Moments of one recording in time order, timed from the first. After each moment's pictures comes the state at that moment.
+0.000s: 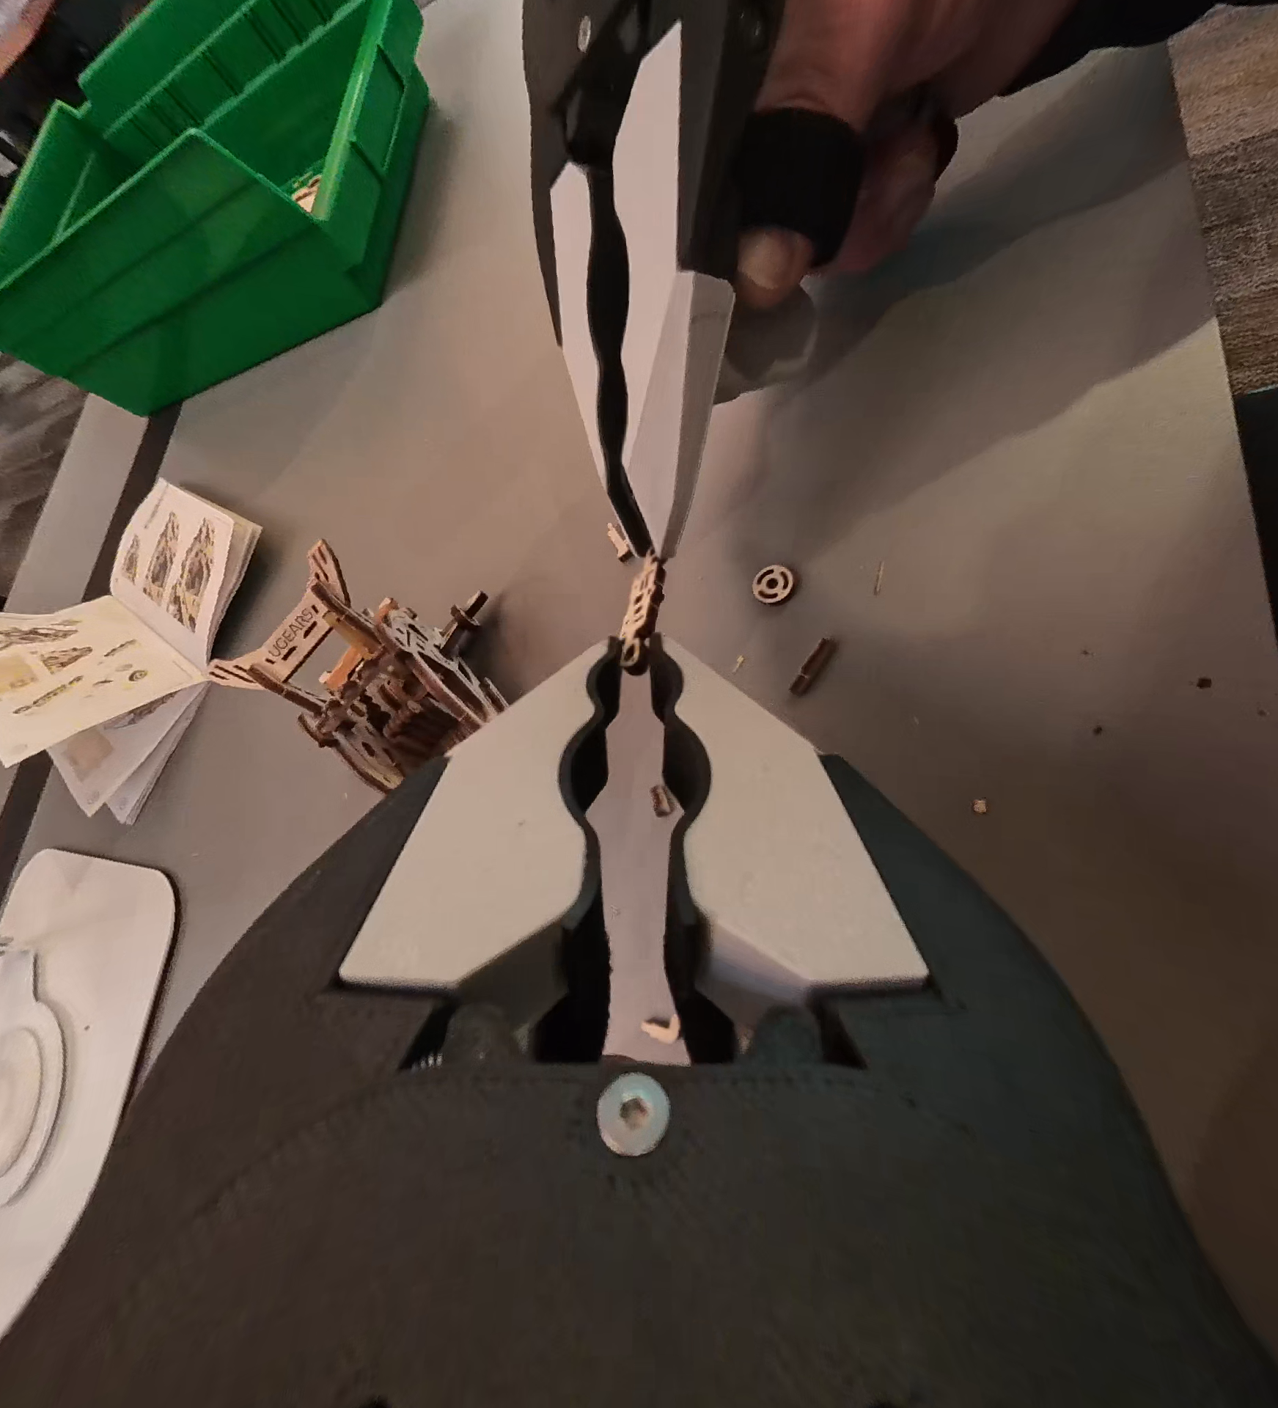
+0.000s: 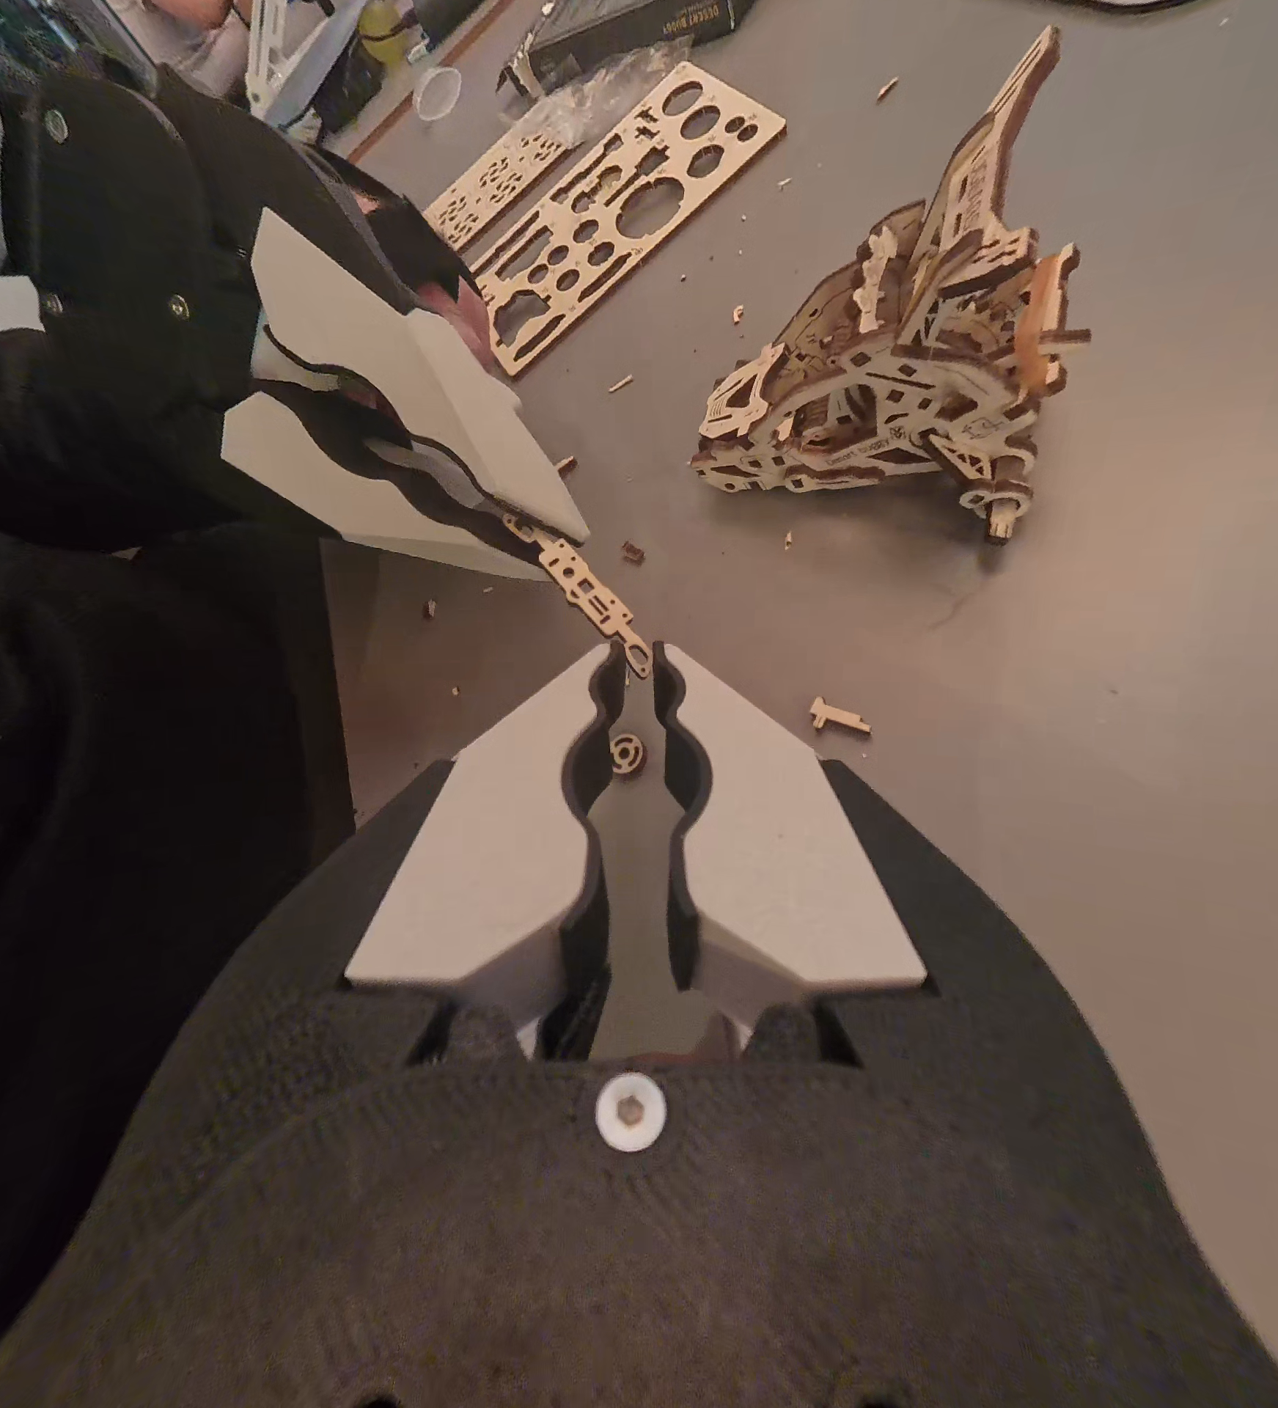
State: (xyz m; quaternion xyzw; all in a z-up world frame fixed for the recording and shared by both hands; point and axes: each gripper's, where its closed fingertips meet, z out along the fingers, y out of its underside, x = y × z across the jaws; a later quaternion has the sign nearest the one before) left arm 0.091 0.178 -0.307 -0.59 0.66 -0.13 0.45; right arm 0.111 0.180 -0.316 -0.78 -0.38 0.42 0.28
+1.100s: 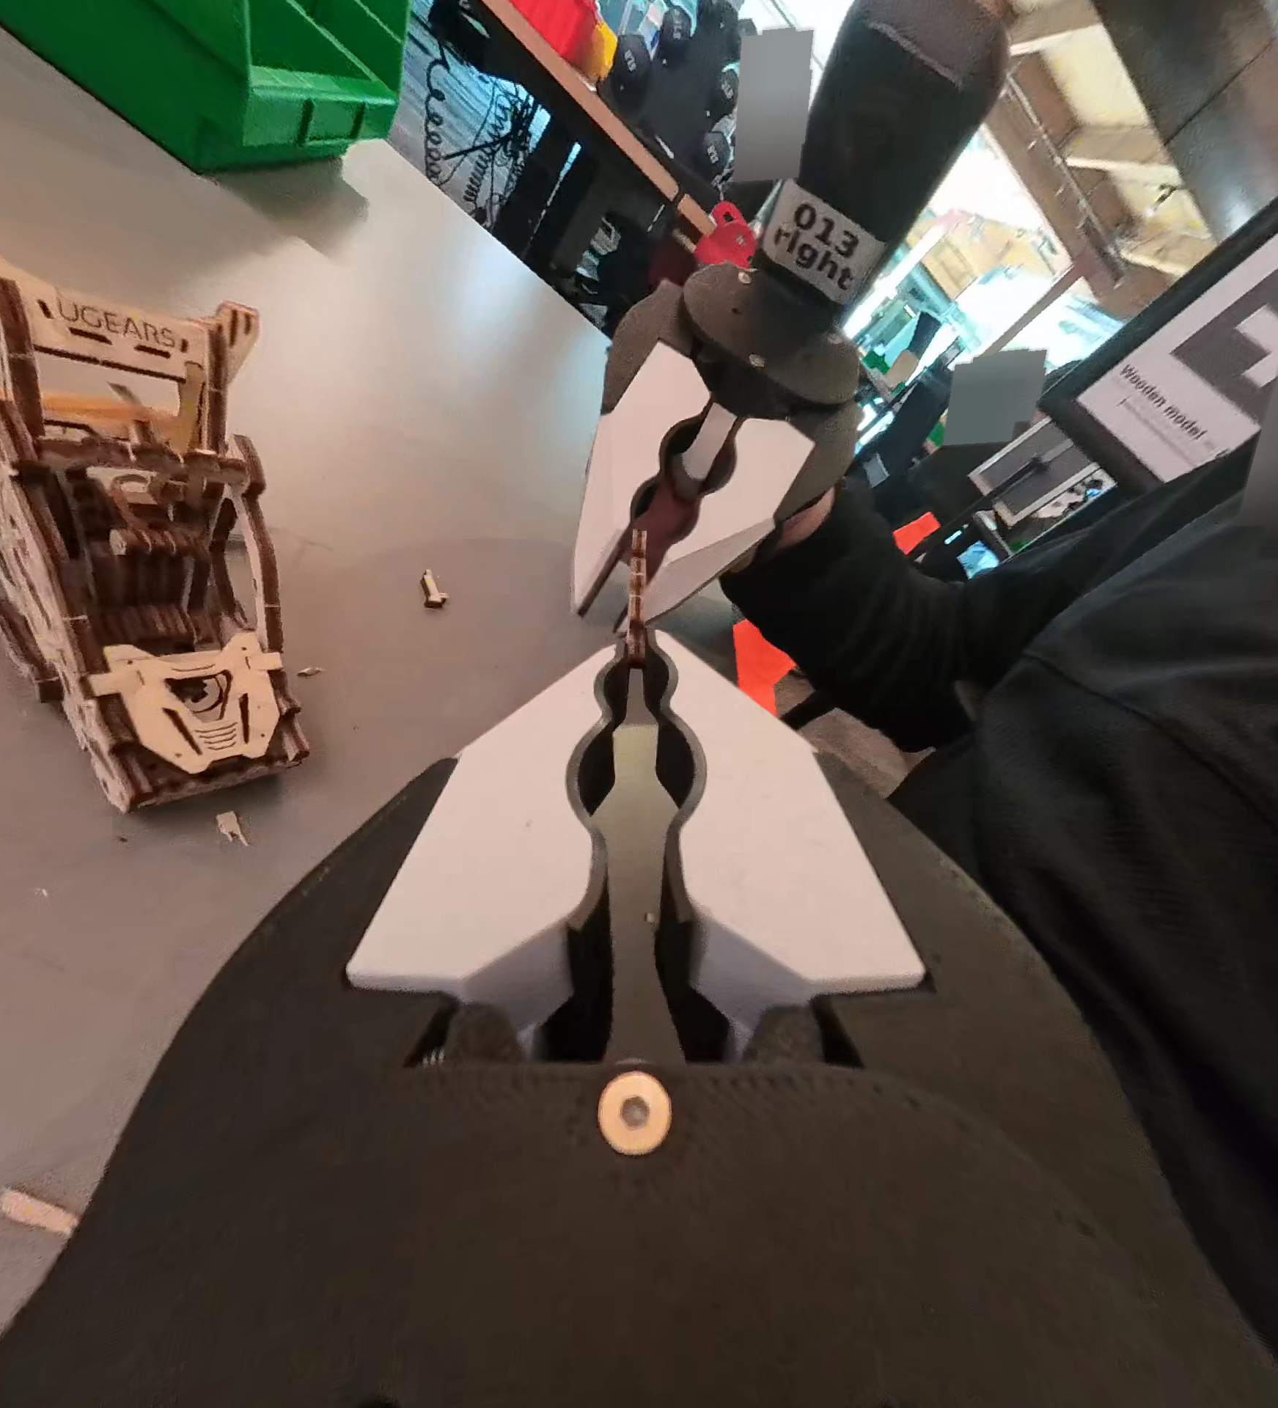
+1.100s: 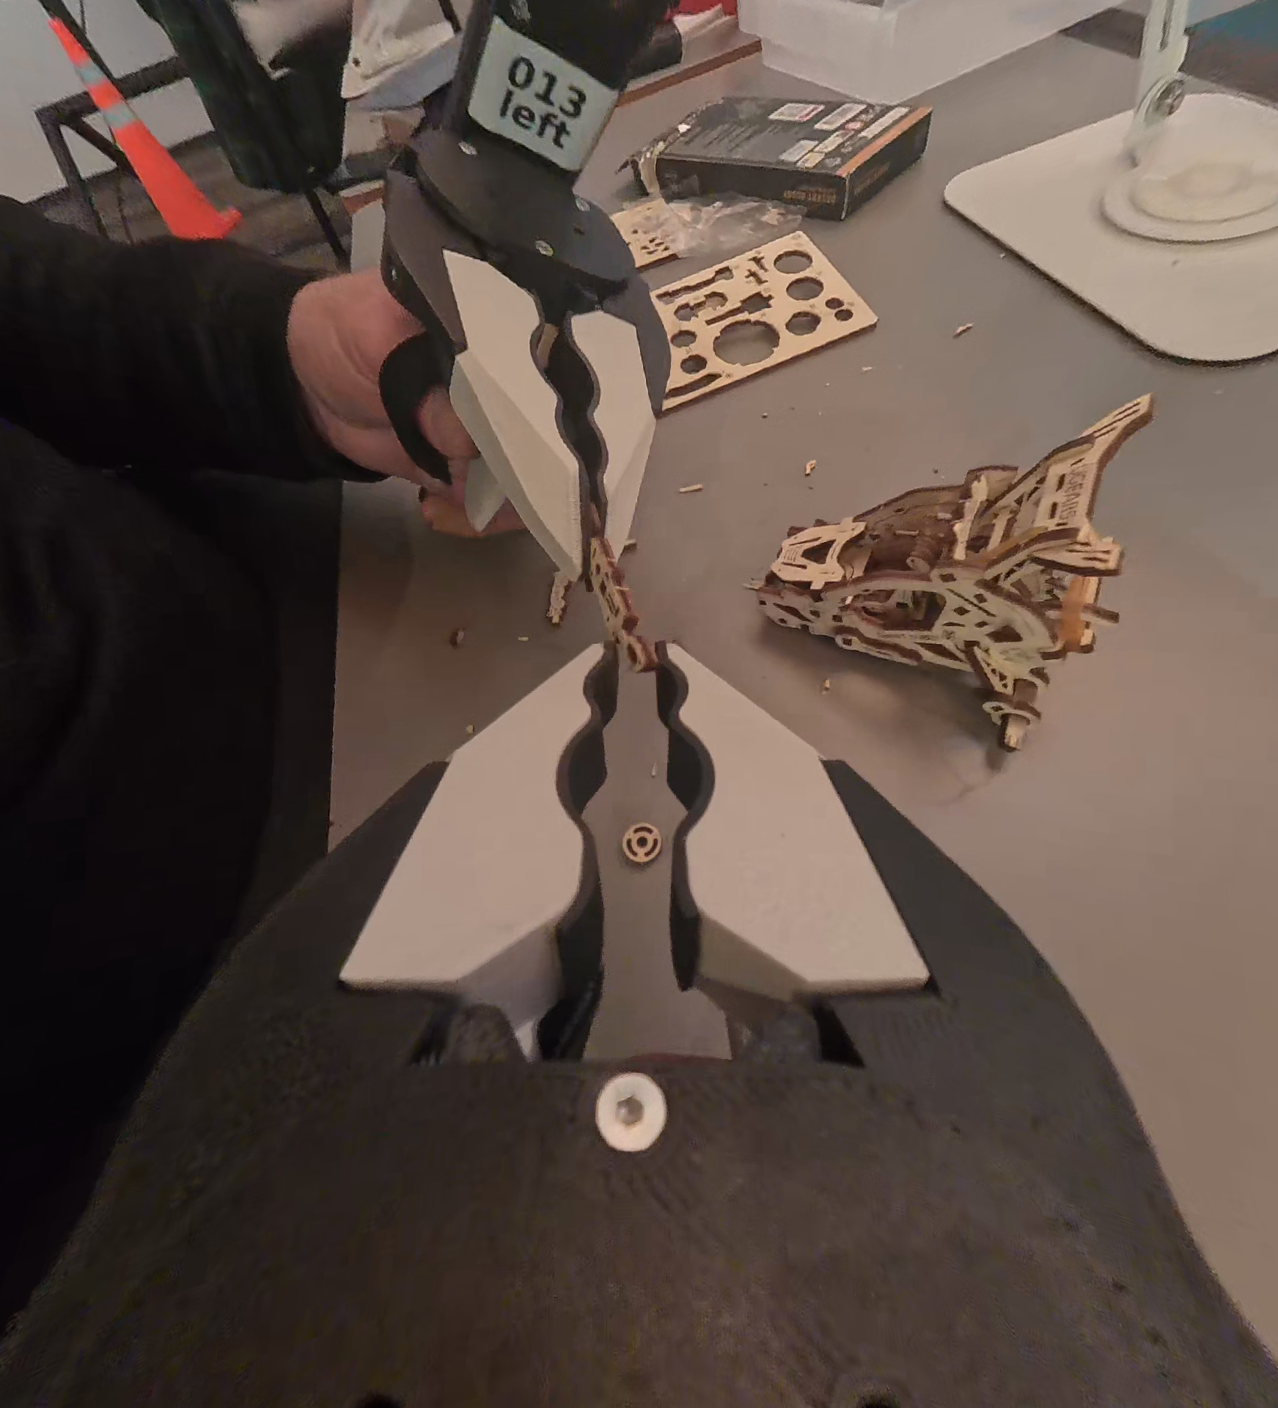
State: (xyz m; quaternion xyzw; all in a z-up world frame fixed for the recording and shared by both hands) left arm 0.083 0.164 -0.272 -0.68 0.35 -0.59 0.26; right arm 0.089 0.174 -0.285 -0.70 -0.48 0.39 0.36
